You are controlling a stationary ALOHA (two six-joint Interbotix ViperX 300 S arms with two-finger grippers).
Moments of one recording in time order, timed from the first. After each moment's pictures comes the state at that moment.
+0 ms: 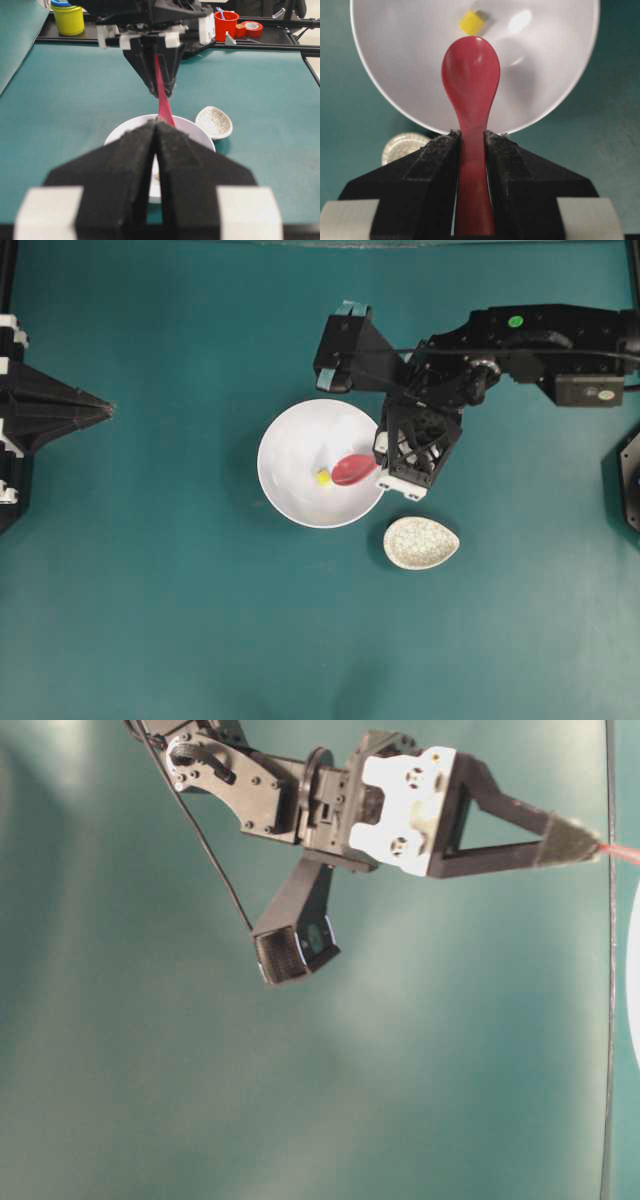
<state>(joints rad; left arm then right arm) 0.05 -1.05 1.17 0.01 -0.05 -0.01 -0.15 0.02 0.33 0.25 0.94 0.03</state>
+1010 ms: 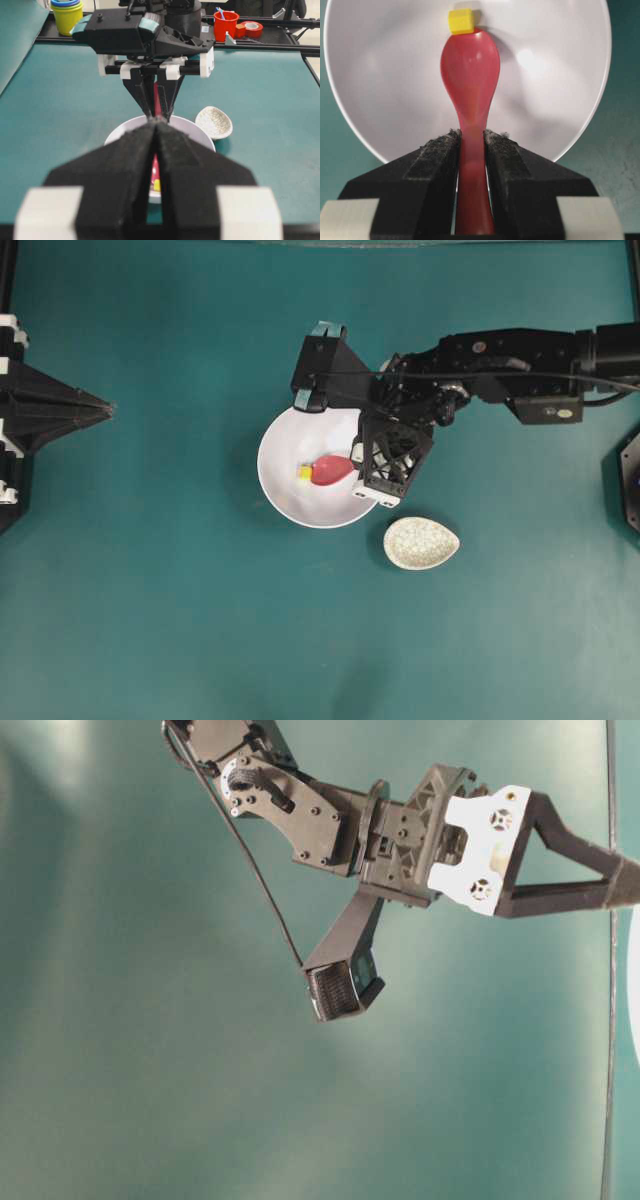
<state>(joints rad) 0.05 -1.05 1.17 0.01 -0.05 -0.01 -0.13 0.11 0.33 0.23 0.77 0.02</state>
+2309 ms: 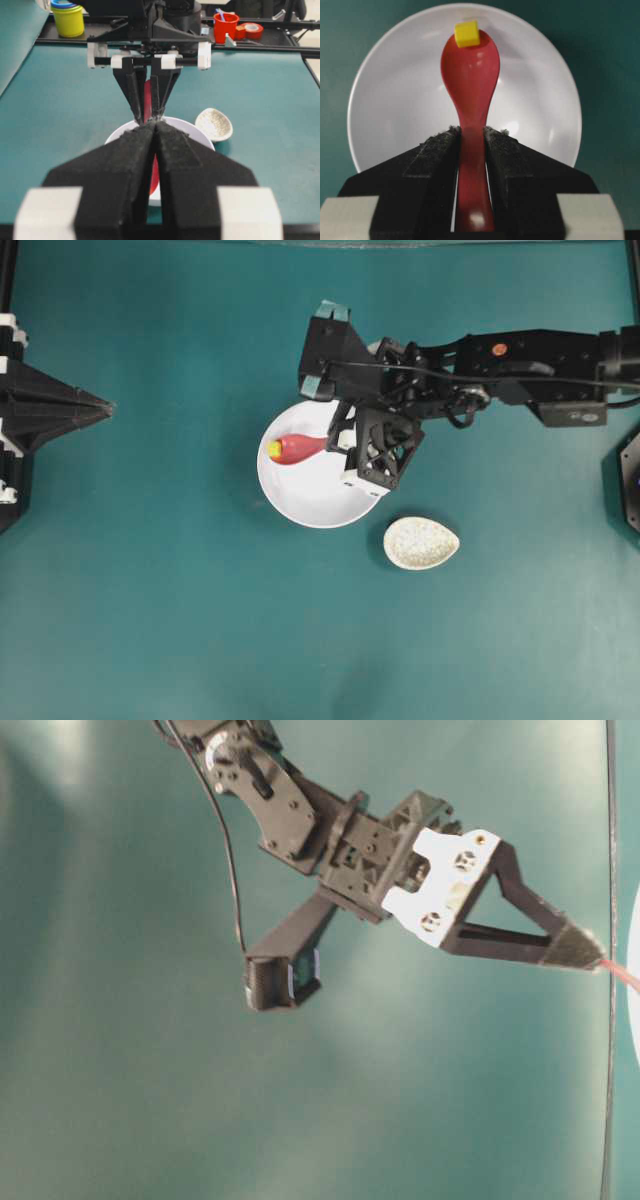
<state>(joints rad) 0.05 -1.05 1.16 0.01 -0.05 -0.01 -0.12 0.05 0.37 0.17 0.52 0.01</state>
